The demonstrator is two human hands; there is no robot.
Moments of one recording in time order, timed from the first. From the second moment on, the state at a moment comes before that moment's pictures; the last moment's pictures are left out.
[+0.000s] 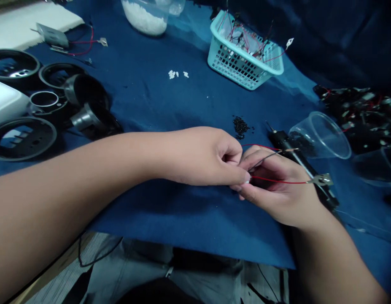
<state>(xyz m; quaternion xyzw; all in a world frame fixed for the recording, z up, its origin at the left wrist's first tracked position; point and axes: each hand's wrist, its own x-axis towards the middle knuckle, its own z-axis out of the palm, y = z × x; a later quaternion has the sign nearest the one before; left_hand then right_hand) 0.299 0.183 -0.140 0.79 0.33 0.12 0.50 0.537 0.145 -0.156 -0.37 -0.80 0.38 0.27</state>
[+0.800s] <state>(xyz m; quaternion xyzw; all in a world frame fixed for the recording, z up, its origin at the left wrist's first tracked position) 0.305 0.176 -0.146 0.72 0.33 0.11 0.60 0.528 0.130 -0.164 -0.47 -0.71 0.45 0.26</state>
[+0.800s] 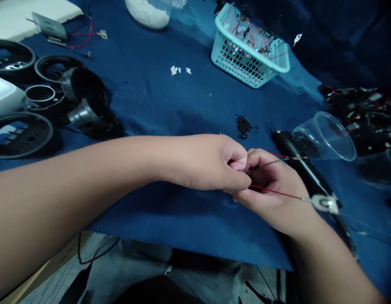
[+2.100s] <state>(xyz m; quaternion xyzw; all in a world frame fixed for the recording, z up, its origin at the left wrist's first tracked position) 0.287 0.165 -0.147 0.91 0.19 0.24 0.28 0.540 0.099 -0.172 -0.34 -0.87 -0.01 0.35</state>
